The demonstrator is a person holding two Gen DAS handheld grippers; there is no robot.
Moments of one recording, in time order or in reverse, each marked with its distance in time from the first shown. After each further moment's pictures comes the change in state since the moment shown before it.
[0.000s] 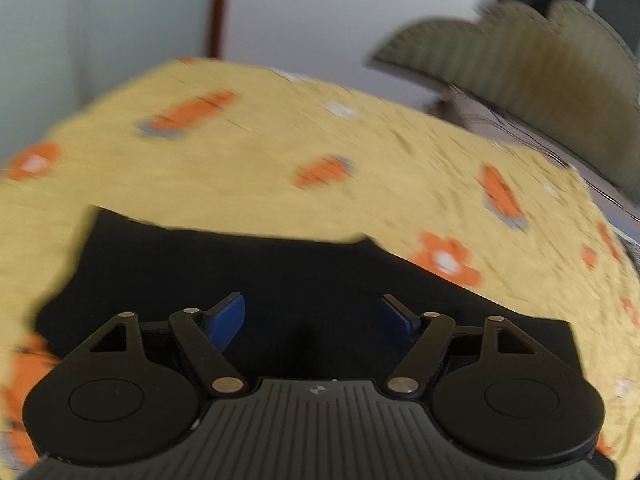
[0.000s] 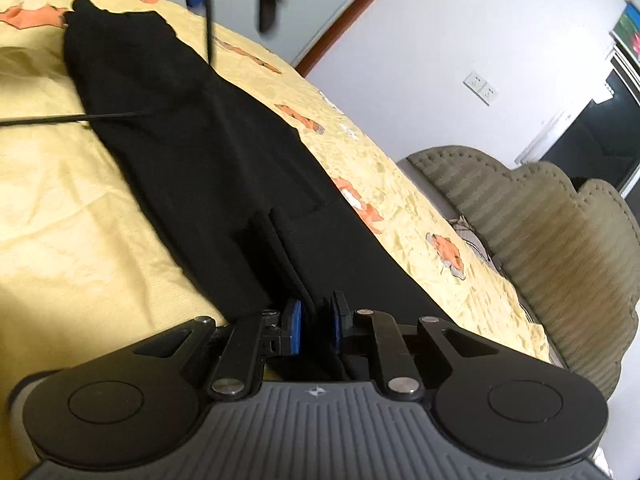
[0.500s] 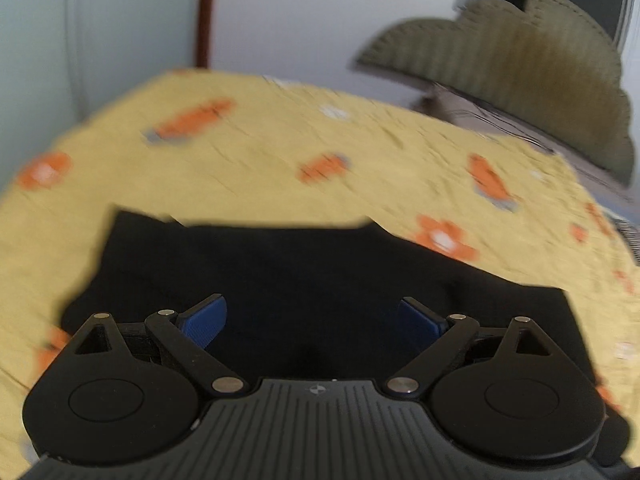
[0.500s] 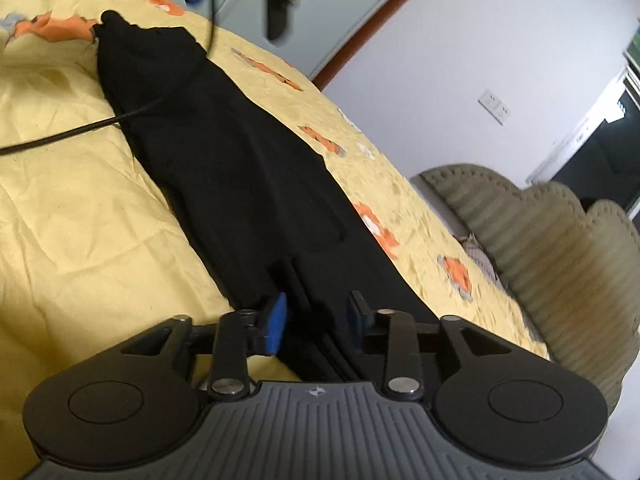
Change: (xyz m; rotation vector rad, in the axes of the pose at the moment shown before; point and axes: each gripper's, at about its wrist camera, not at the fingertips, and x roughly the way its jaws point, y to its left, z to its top) left arm -0.020 0.007 -0.015 0.053 0.025 -0.098; right arm -0.019 0.045 0.012 -0.057 -0.026 0.004
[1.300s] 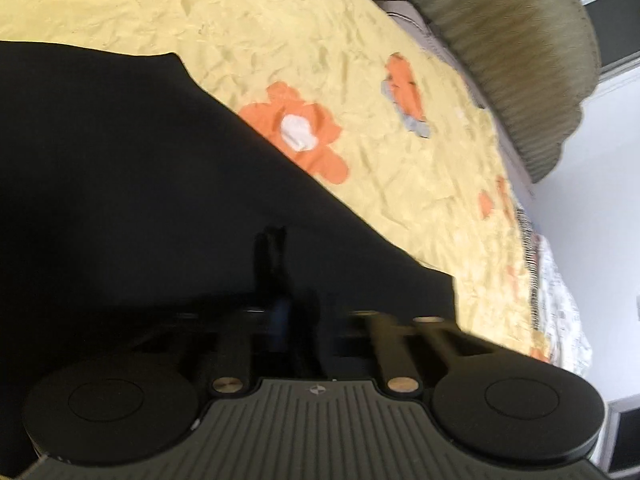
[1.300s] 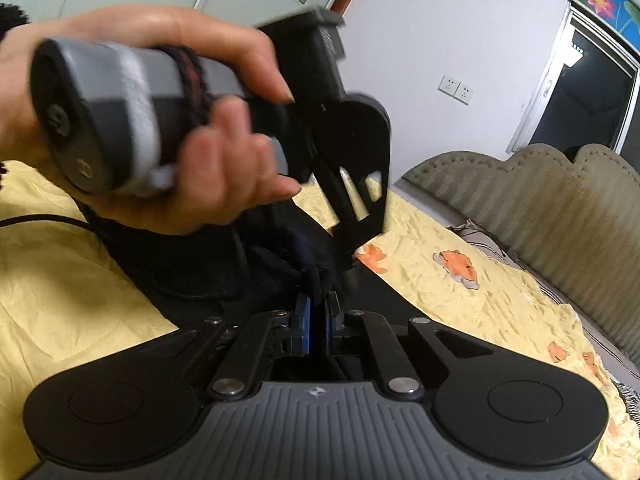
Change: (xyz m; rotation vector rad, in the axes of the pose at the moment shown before) left arm 0.158 -0.082 -0.003 -0.274 0.386 -0.379; right arm -0.010 -0.029 -0.002 0.282 -0.092 0.017
